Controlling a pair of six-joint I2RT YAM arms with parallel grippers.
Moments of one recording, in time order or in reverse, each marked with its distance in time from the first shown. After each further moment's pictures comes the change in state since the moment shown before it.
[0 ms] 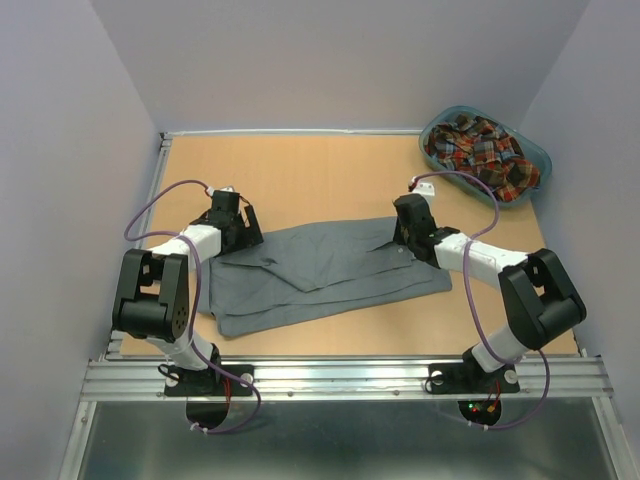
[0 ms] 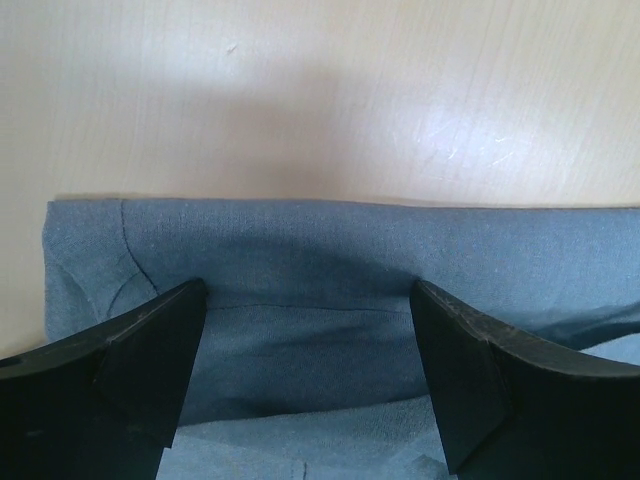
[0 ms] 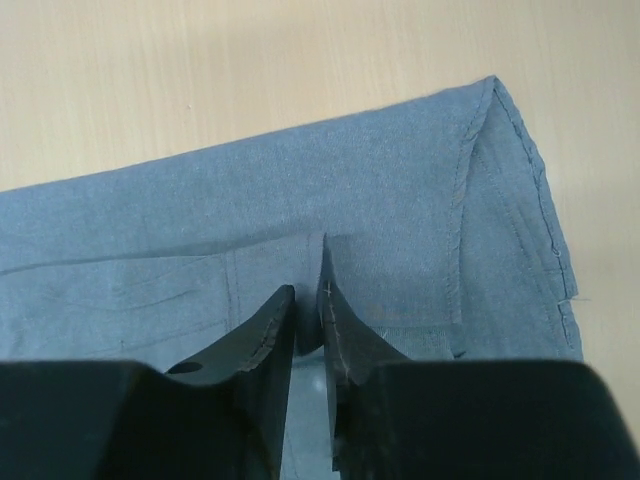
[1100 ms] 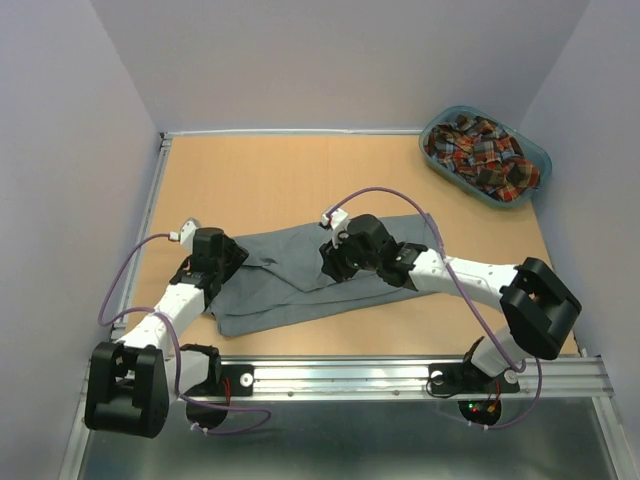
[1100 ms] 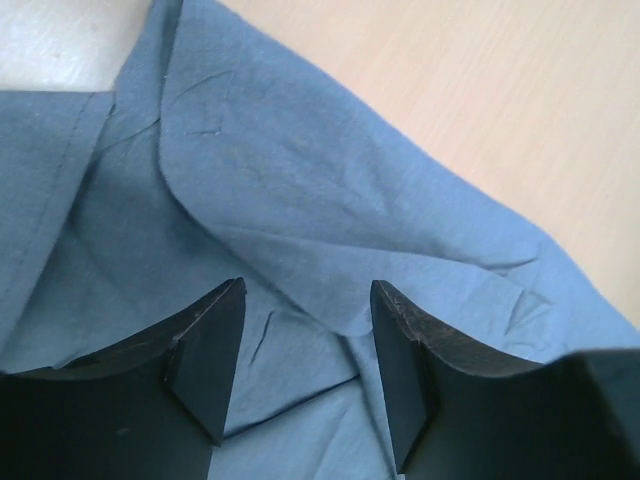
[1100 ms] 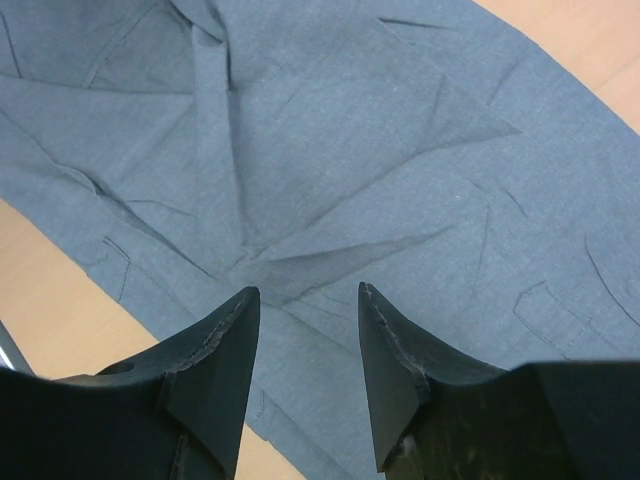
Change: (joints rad) left arm 0.000 -0.525 -0.391 0.085 -0.044 -0.511; right arm 0.386 -0.027 0.074 0.021 -0.555 -0.370
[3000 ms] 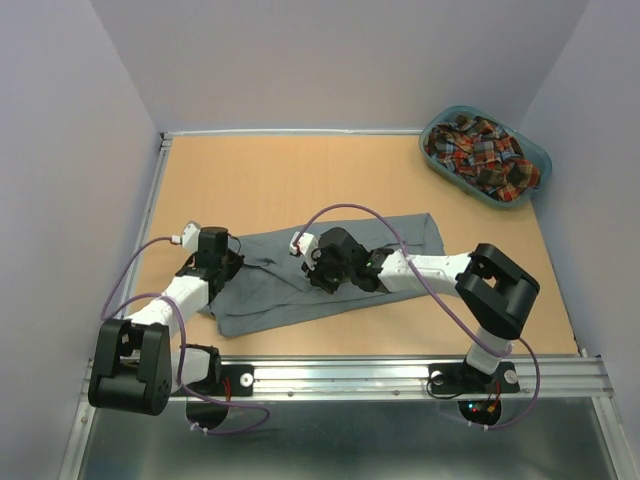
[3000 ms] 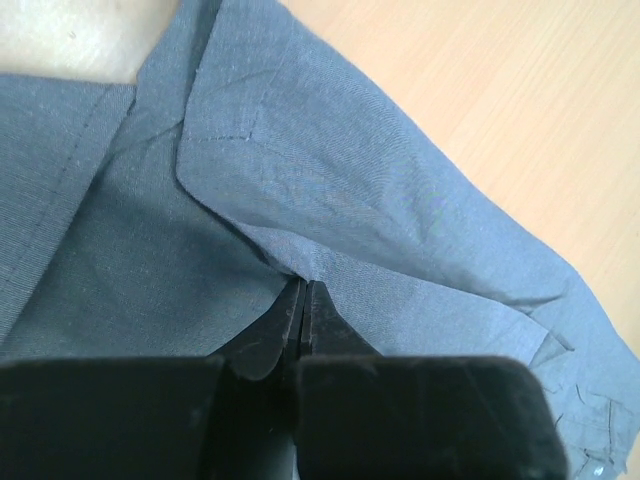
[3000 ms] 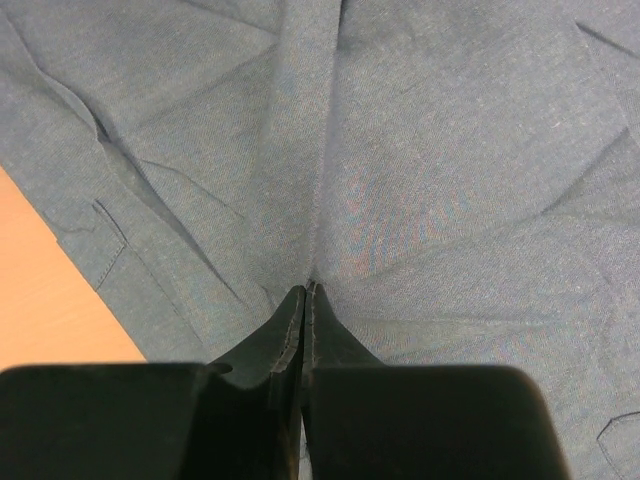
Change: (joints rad) left arm 0.000 0.121 -0.005 0.066 -0.035 -0.073; right arm 0.095 0.224 0.092 0.009 -0.058 -0.217
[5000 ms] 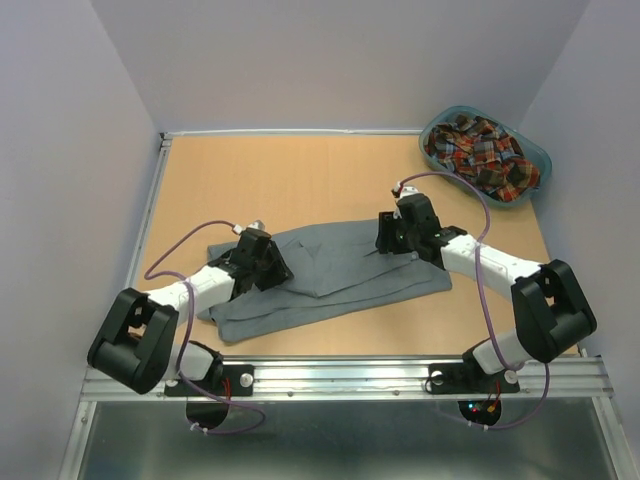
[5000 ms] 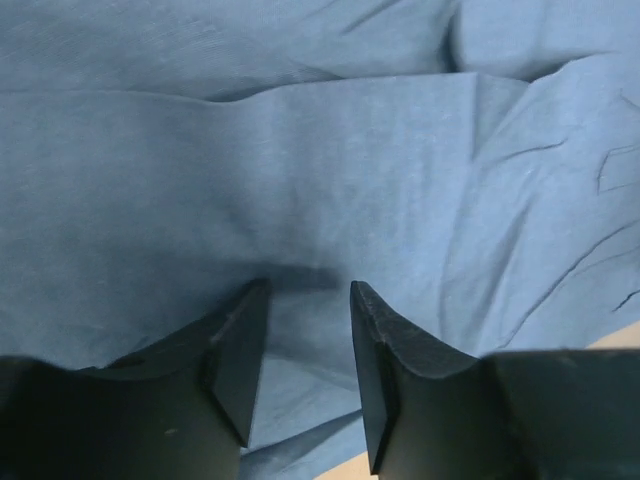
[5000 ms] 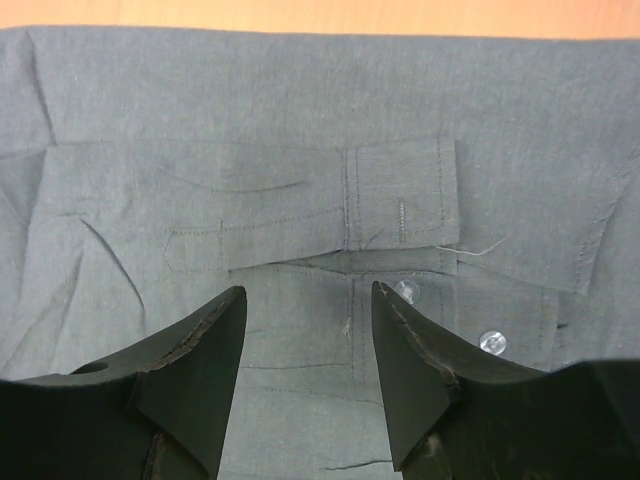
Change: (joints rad) left arm -0.327 0.147 0.120 -0.076 0.225 0.178; right arm -0.473 -0.274 -0.151 -0.156 0.251 0.474
